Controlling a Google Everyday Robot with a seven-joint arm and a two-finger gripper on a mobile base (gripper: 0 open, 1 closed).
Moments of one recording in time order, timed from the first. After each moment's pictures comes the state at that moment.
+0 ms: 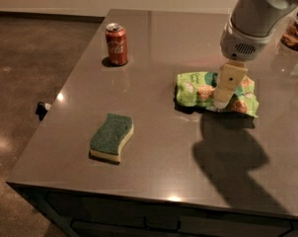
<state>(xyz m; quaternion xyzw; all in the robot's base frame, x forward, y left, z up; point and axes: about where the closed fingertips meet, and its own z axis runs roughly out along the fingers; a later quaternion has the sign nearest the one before) 0.547 -0.197 0.920 -0.58 0.80 -0.05 0.13</state>
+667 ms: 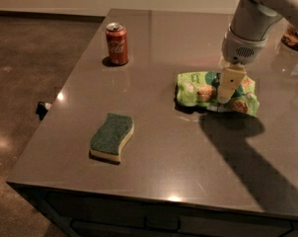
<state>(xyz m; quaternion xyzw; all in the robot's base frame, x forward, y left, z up) 0.579 -0.223 0.883 -0.60 0.79 -0.03 0.08</state>
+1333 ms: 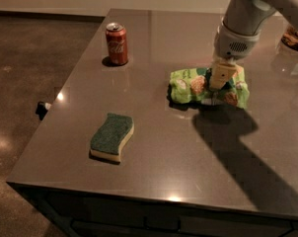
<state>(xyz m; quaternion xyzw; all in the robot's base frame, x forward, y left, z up) 0.585 -0.201 0.892 -0.62 0.77 -0.01 0.09</state>
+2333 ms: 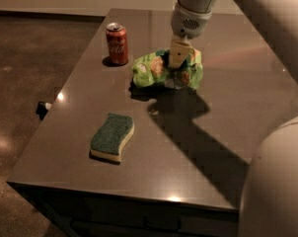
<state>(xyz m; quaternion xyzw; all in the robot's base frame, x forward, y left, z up) 0.636 -0.098 0.921 -0.64 0.76 0.01 0.13</state>
